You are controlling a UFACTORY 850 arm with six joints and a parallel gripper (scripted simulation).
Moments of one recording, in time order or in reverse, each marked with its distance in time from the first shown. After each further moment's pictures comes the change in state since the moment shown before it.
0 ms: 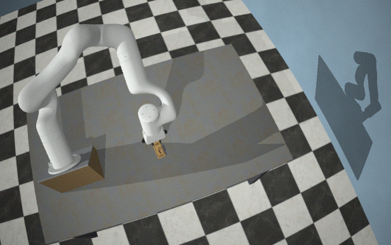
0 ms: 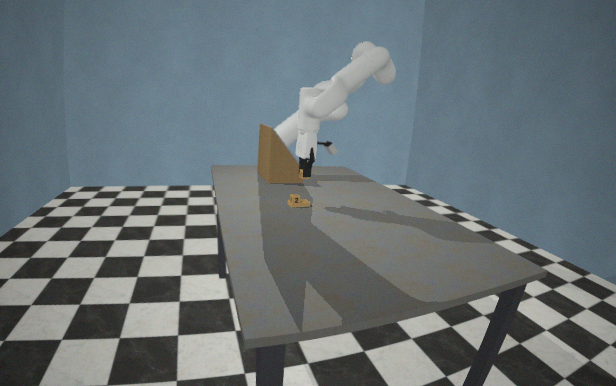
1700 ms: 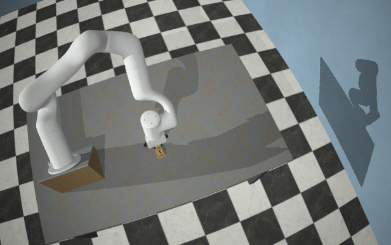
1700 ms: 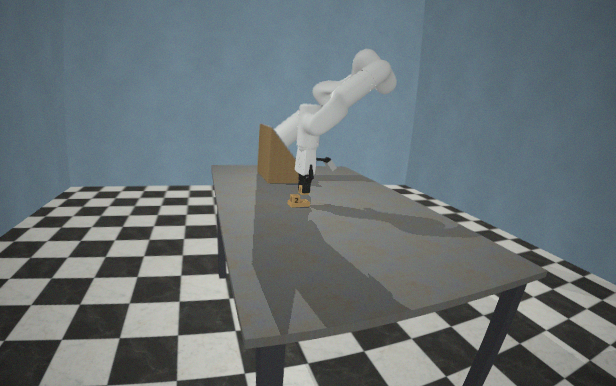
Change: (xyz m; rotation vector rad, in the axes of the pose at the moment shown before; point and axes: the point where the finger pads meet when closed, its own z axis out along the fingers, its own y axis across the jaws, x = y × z) arm 0.001 0.002 0.063 0.000 -0.001 0.000
